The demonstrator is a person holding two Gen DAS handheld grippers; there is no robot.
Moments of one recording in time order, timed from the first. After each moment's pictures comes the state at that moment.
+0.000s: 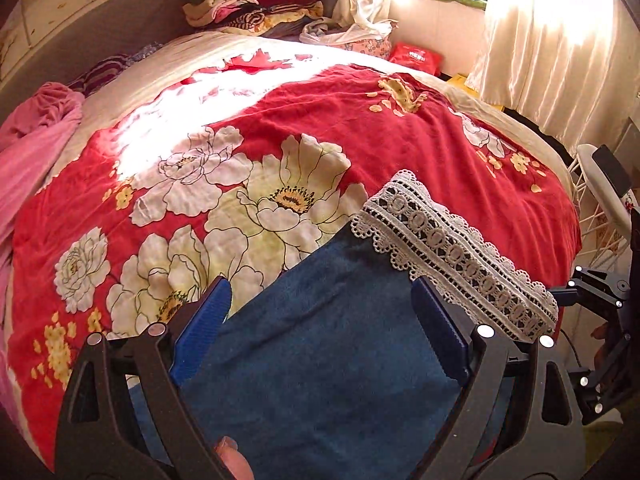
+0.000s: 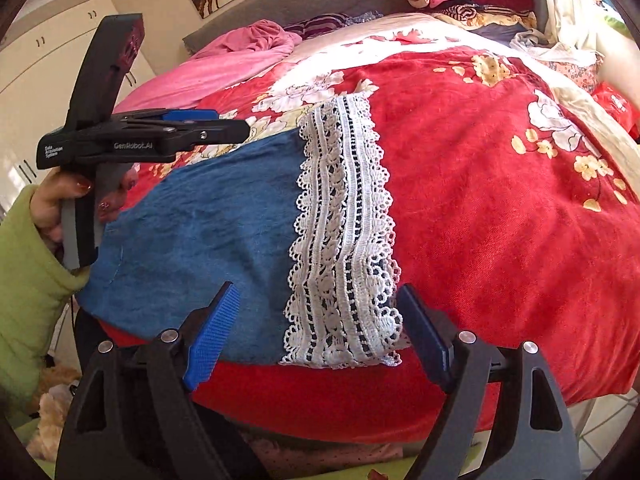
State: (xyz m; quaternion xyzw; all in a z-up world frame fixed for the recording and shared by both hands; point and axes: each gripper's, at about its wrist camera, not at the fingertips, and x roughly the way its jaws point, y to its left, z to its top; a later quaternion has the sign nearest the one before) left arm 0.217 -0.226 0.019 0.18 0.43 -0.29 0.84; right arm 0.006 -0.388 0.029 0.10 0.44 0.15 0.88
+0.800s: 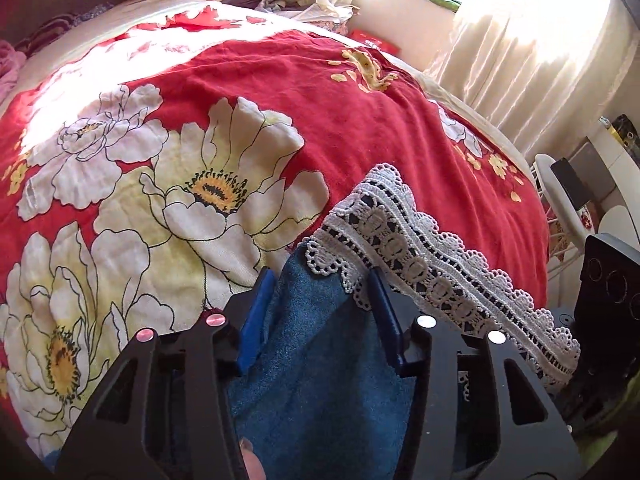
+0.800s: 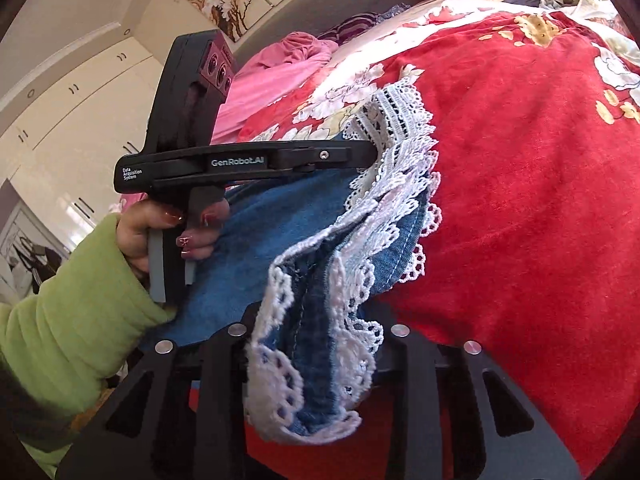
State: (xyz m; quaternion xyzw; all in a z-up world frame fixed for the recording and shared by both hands) left arm 0.249 -0.251 -0.028 0.10 0.47 -0.38 0.79; right arm 0.043 -0.384 0.009 0.21 0.41 0.25 0.85
